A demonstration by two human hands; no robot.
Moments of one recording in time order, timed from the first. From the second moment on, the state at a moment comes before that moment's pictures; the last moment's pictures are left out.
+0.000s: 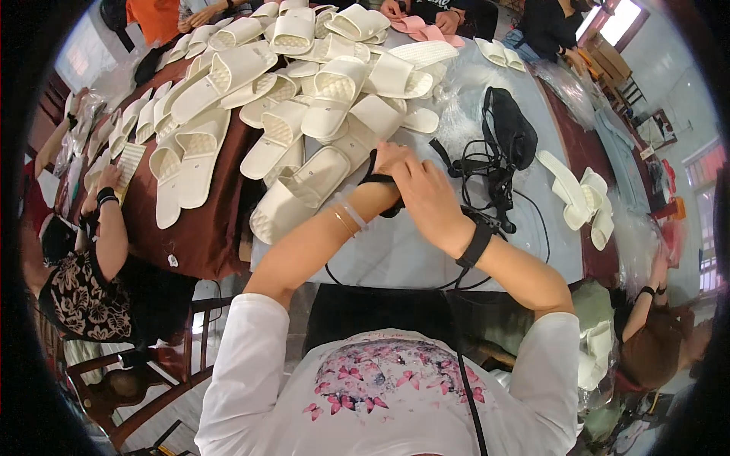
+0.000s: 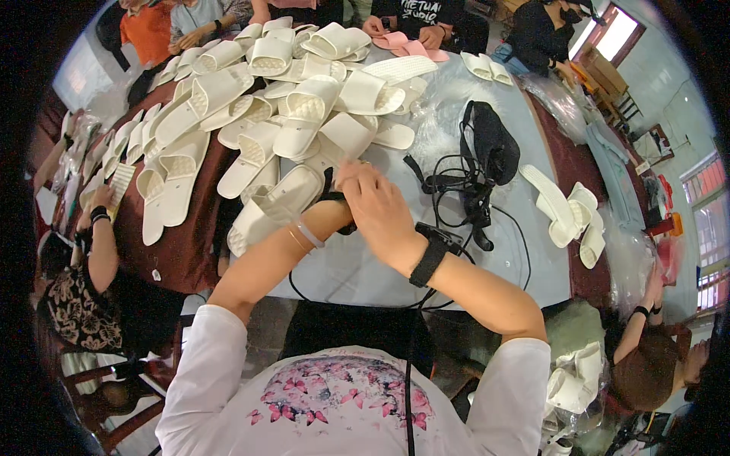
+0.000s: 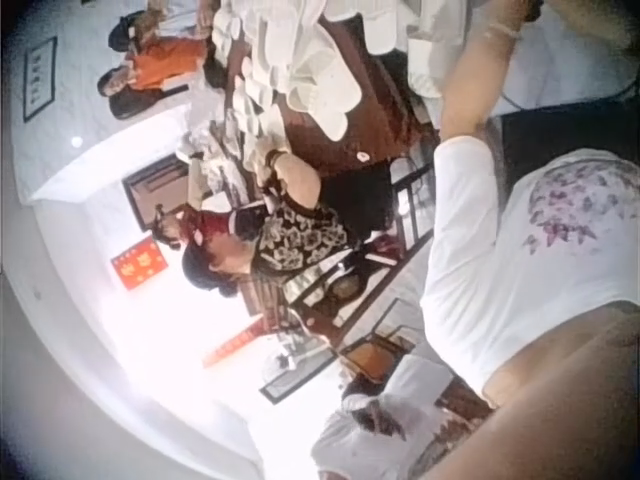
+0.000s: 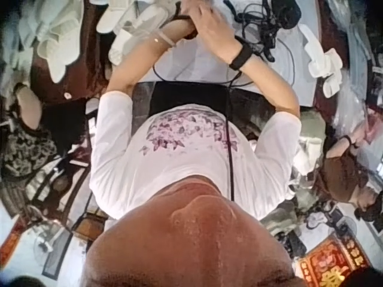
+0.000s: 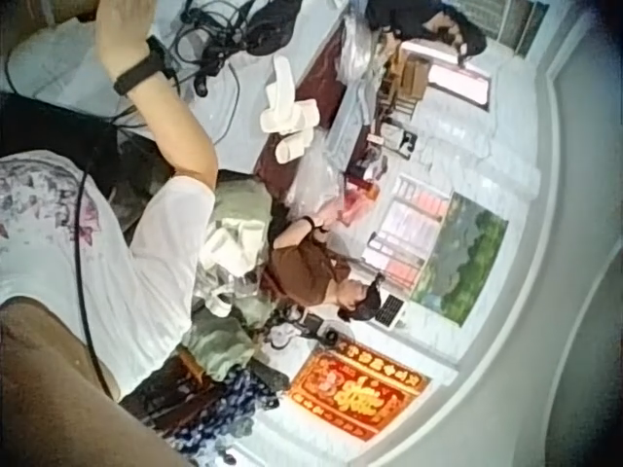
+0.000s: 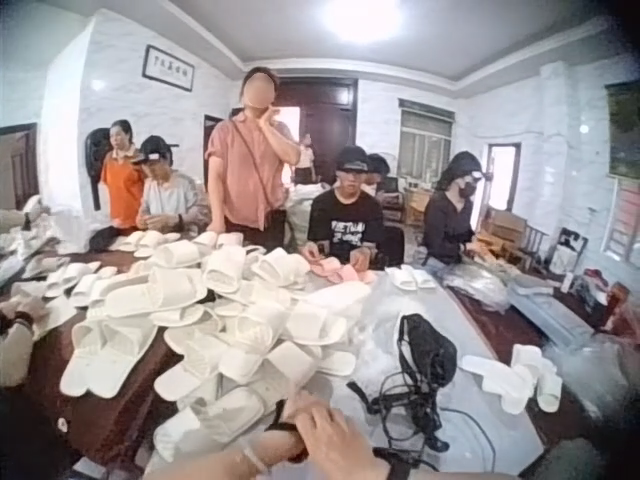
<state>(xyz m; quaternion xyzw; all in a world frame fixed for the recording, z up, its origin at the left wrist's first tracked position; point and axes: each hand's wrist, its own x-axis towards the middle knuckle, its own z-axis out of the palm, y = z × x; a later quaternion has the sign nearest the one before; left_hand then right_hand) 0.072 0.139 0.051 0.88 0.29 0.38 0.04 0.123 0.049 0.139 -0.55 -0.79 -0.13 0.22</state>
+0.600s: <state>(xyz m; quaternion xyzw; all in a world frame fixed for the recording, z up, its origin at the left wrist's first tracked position) 0.063 0.155 0.072 0.33 0.20 0.29 0.88 0.142 0.056 0.127 -0.54 -0.73 0.01 0.43</state>
